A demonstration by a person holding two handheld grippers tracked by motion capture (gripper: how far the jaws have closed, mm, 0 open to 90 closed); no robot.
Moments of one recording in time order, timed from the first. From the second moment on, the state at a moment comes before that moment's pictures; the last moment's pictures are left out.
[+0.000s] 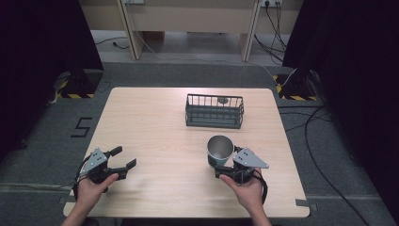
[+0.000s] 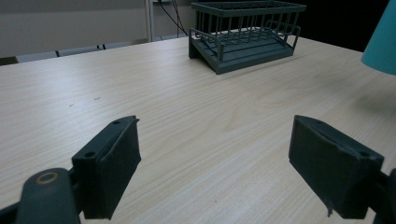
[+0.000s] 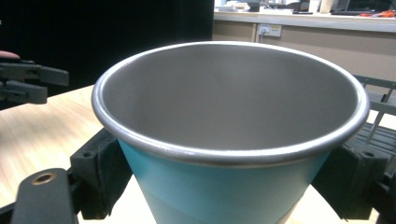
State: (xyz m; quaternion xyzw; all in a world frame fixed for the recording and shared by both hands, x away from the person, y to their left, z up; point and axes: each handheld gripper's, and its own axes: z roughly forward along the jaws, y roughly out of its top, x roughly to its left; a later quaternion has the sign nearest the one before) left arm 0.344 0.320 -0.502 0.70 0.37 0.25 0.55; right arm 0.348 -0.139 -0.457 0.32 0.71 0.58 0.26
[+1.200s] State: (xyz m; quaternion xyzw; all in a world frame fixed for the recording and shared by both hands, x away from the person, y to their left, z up) left arm 0.345 0.320 -0.502 0.70 0.37 0.25 0.55; right arm 0.401 -0.132 -0.425 0.34 0.69 0.57 0.29
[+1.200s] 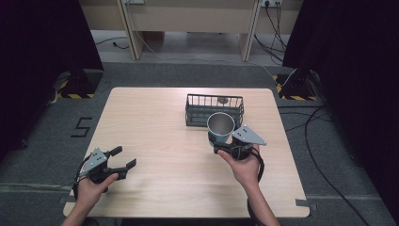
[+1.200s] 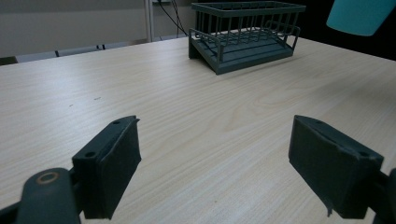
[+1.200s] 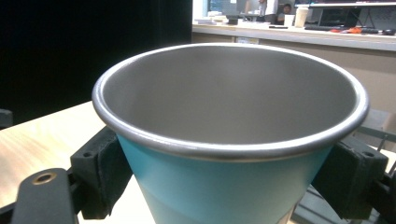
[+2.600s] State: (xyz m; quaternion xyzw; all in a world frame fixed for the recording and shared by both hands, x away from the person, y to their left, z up) left arm 0.344 0.321 -0.501 0.70 0.37 0.25 0.55; right arm 0.464 -0.124 -0.401 0.38 0.67 0.56 0.32
